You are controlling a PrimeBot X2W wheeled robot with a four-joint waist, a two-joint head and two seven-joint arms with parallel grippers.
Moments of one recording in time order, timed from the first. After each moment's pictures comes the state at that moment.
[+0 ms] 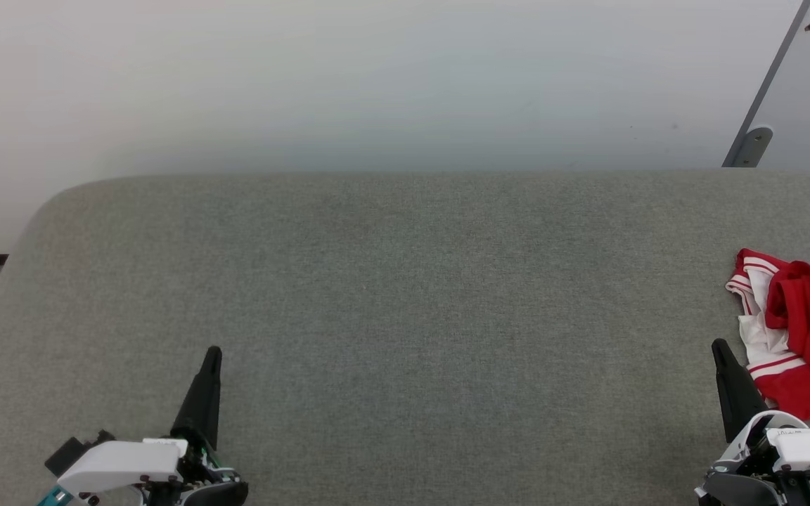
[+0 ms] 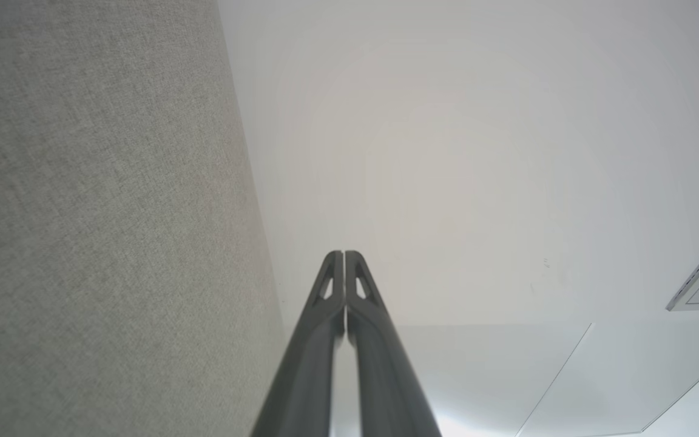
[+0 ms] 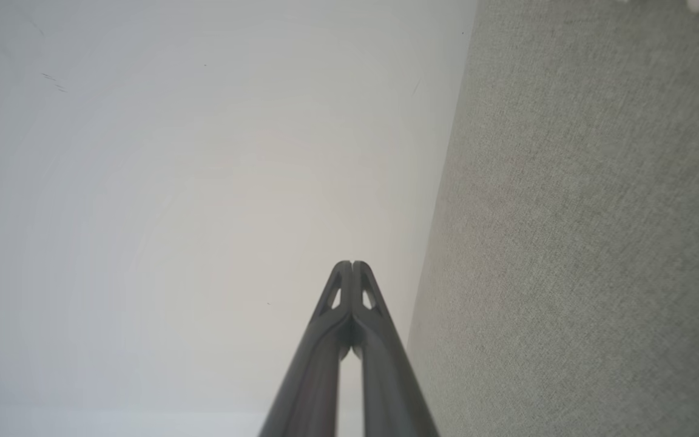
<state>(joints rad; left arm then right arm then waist) -0.10 0.05 0.11 0.25 -1.61 -0.13 0.11 -0.11 -0.05 -0.11 0.25 1.61 0.13 0.11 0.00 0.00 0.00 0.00</state>
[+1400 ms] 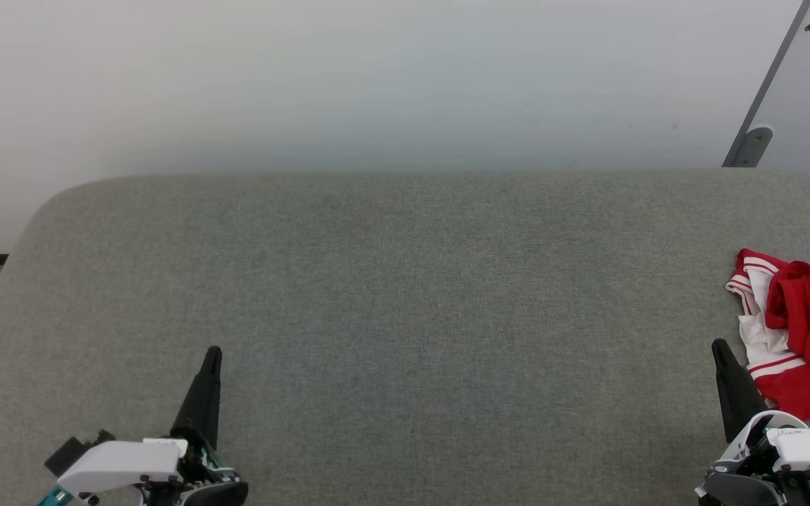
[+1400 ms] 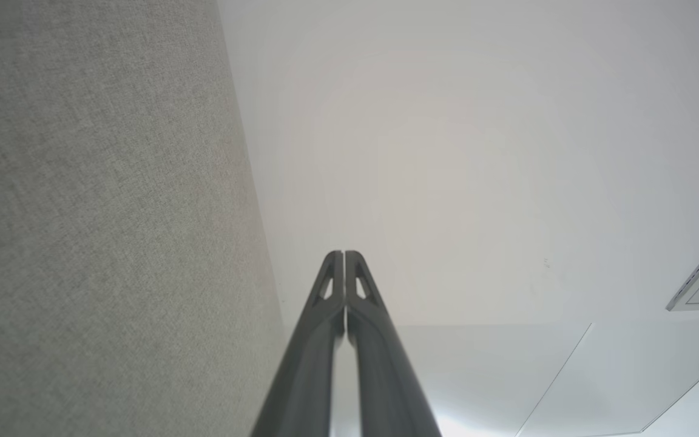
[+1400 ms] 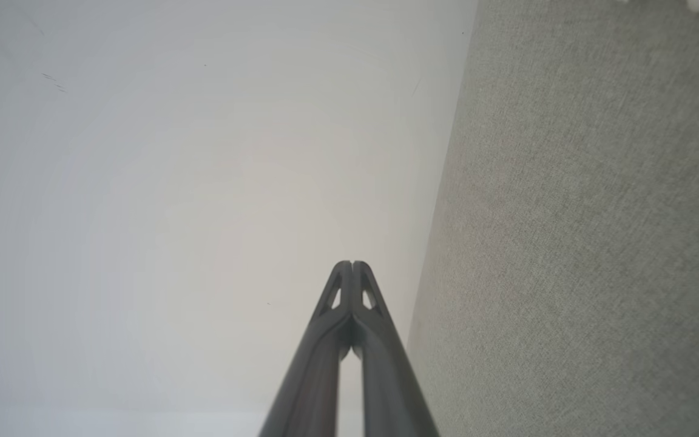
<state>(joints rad) -0.10 0.05 0.11 0.25 -1.61 -0.13 0.12 -0.11 -0.05 -0.11 0.25 1.61 0.13 0.11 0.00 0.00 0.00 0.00</state>
